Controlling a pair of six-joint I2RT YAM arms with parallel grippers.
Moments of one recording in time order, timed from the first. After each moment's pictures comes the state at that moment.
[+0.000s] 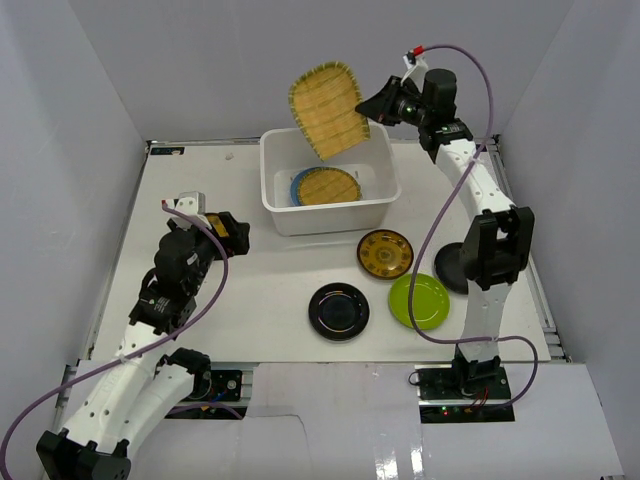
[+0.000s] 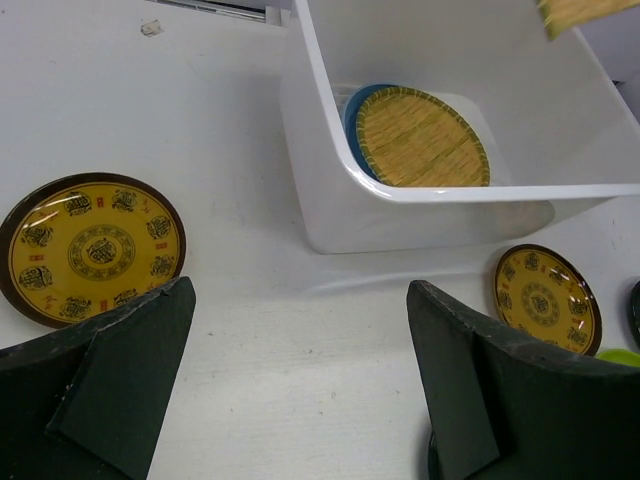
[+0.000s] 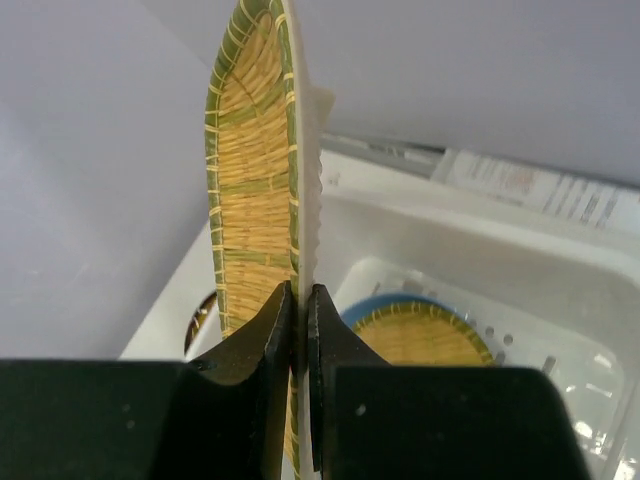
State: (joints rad) left arm -0.35 0.68 0.67 -0.19 -0.17 -0.32; right arm 0.23 1.99 1.95 -0.01 -0.60 0.56
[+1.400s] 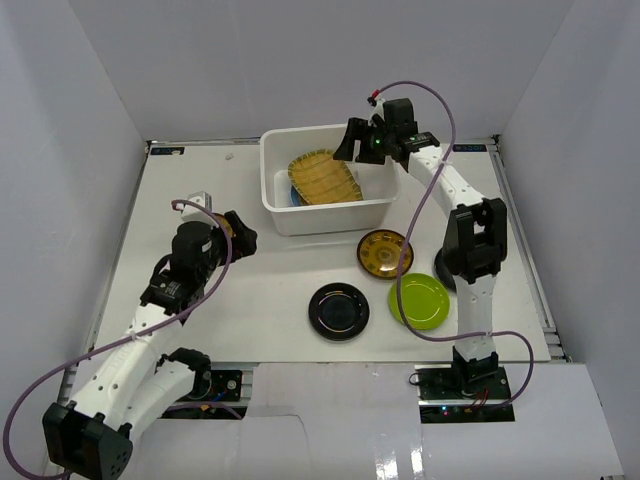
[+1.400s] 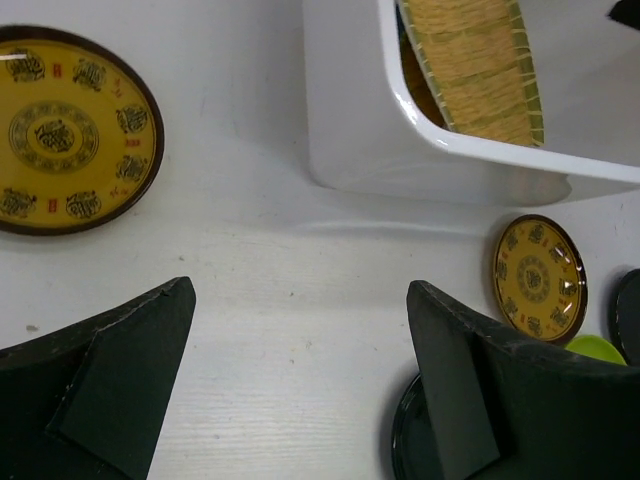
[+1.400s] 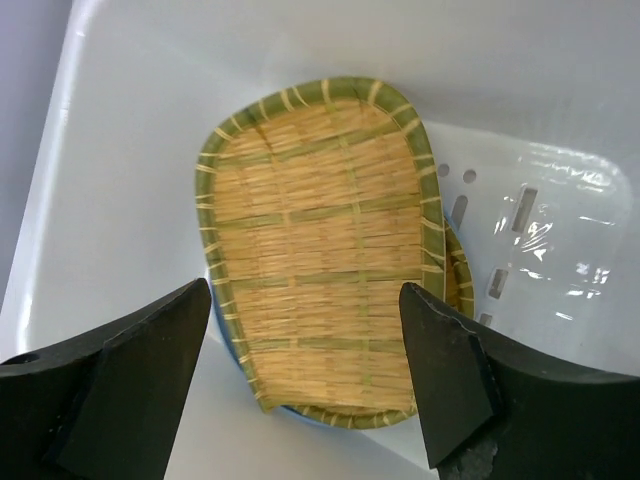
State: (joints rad) left arm -0.36 0.81 0.69 -0.28 -0.16 -0.50; right arm 0.35 2.17 1.98 -0.41 -0.43 0.37
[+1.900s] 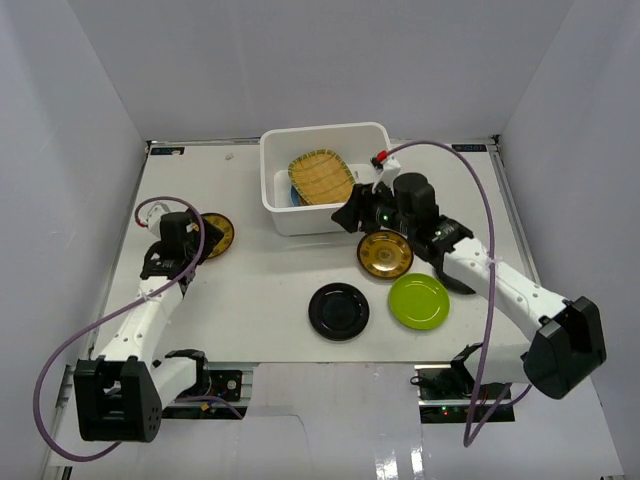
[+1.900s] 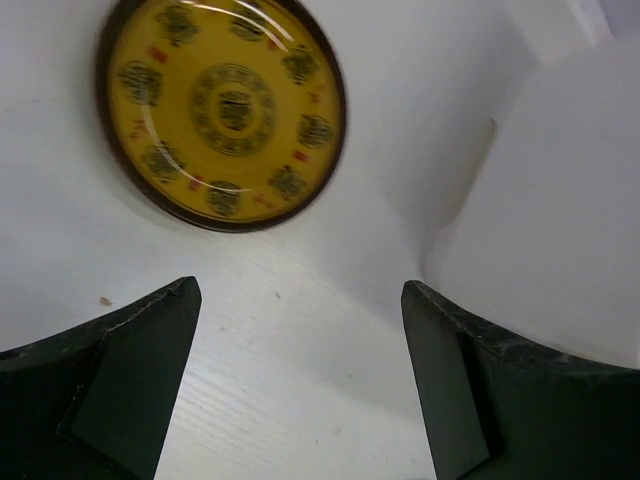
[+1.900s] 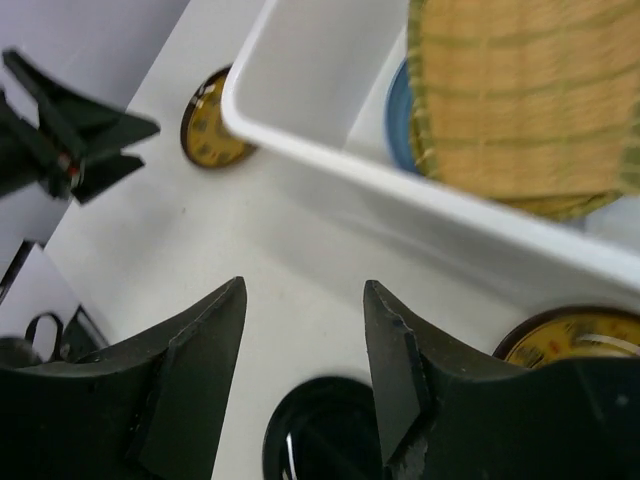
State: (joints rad) left arm -0.09 1.02 0.67 -0.26 -0.18 -0.80; right arm 0.58 1.35 1.11 -0.08 -0.23 0.41
